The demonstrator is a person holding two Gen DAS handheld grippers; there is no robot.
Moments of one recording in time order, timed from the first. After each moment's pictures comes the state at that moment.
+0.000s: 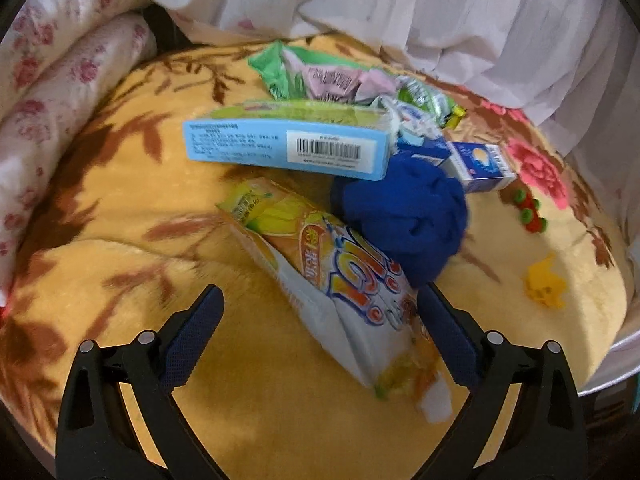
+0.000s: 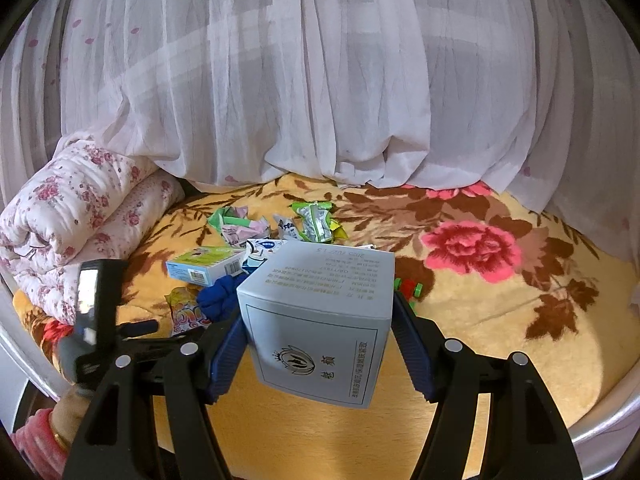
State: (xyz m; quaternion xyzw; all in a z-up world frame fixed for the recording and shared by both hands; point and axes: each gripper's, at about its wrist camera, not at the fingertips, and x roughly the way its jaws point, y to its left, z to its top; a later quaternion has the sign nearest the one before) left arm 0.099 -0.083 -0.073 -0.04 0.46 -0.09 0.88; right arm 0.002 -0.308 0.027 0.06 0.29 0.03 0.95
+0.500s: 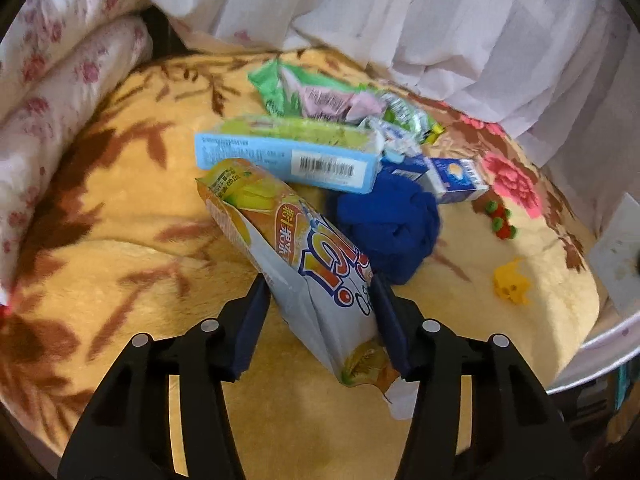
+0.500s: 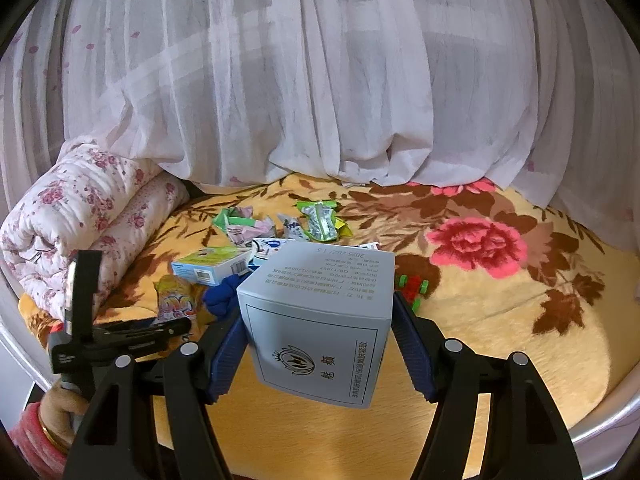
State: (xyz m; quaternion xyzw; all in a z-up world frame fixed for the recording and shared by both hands) left arm 0.074 -0.063 -0.041 -0.05 0.44 -0.13 0.89; right arm -0.004 -0.306 0.028 0.07 0.29 0.04 0.95
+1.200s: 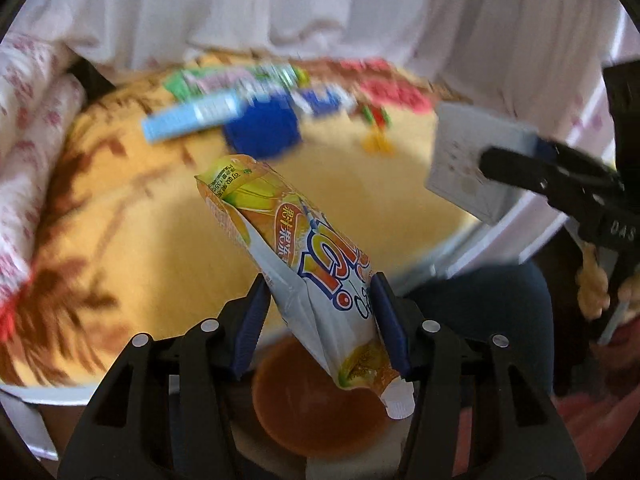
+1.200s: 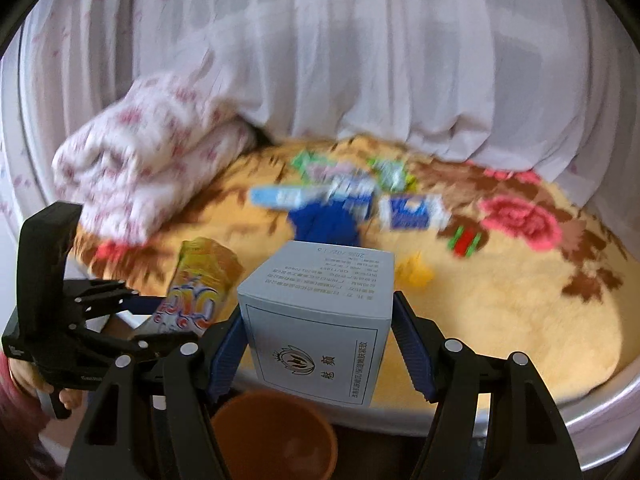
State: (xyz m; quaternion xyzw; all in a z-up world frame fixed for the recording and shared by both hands) left arm -0.077 -0.071 -0.038 0.07 0.44 -0.28 0.85; right arm -0.087 -0.255 0.003 0.01 0.34 0.13 0.93
